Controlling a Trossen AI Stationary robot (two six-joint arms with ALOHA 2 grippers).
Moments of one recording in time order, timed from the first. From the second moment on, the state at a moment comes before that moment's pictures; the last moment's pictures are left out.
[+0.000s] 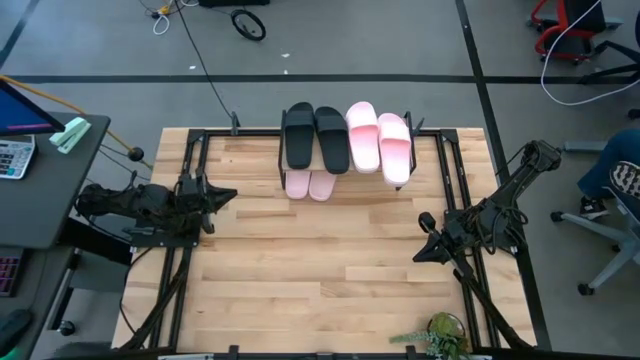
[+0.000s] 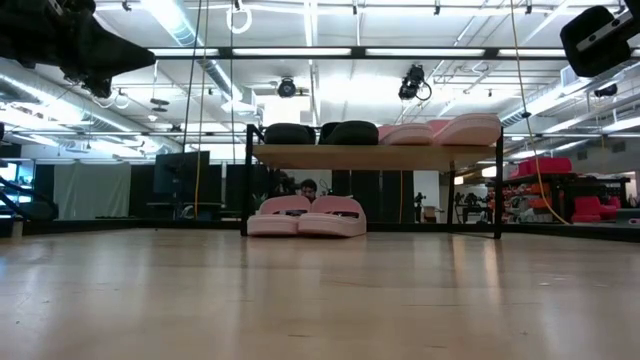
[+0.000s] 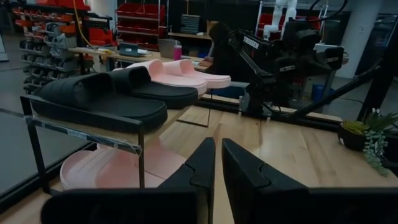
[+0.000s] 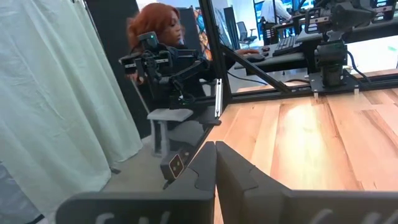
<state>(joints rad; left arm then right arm) -0.22 0.01 0.24 -0.22 -0.53 -0.12 0.76 0.42 0.20 0.23 0.31 0.29</state>
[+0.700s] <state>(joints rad) -0.22 0.01 0.24 -0.22 -0.53 -0.12 0.76 0.42 0.20 0.23 0.31 0.29</state>
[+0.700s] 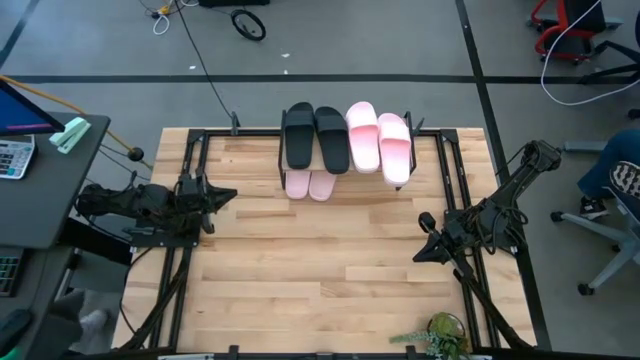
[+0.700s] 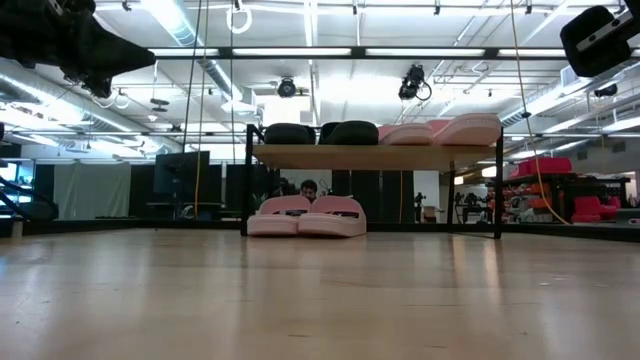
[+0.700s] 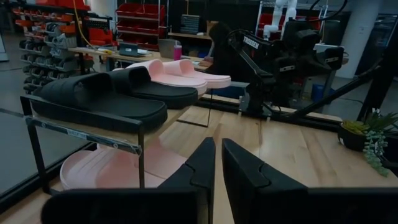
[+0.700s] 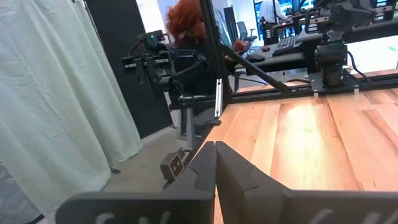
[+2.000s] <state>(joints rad) -0.22 0.01 0.24 -0.22 -0.53 -0.12 0.75 0.42 0.20 0.23 0.31 0.29</state>
